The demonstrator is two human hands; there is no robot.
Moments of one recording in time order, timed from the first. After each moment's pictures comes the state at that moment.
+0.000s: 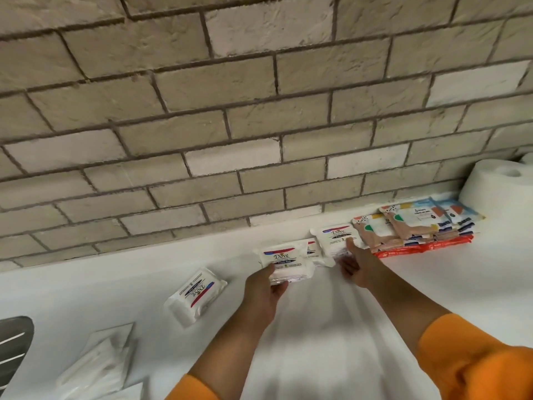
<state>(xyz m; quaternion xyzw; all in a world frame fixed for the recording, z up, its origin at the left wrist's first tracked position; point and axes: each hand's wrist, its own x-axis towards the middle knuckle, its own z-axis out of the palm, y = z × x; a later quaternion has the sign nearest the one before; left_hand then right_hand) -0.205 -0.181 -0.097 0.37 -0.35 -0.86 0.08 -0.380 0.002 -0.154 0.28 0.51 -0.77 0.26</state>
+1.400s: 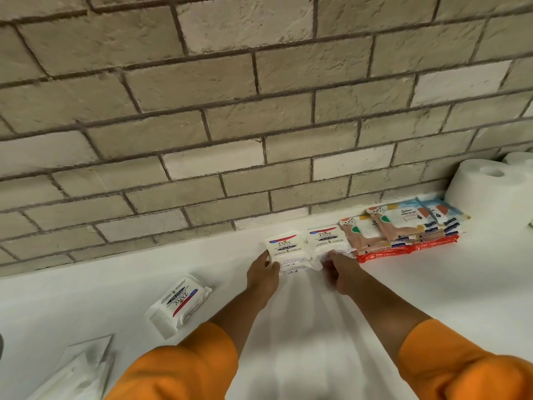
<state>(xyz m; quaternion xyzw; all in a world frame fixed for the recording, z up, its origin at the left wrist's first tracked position) -0.262 -0.179 -0.125 0.31 -0.78 -0.55 0.02 -0.367 -0.013 -0.148 0.31 0.57 -0.71 0.28</state>
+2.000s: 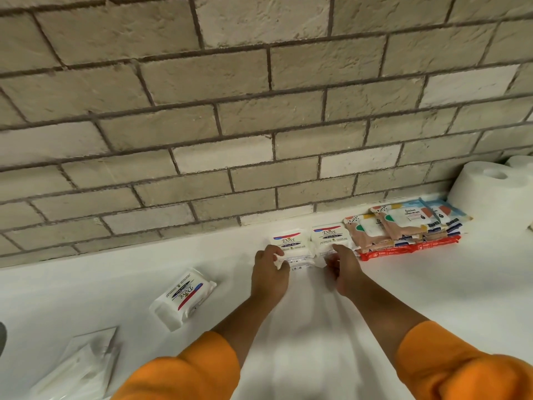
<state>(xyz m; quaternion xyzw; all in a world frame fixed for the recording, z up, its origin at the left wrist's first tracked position) -0.250 -0.177 -0.133 0.23 -0.83 -0.49 0.12 -0.346 -0.020 -0.143 0.24 0.54 -0.77 0.25</state>
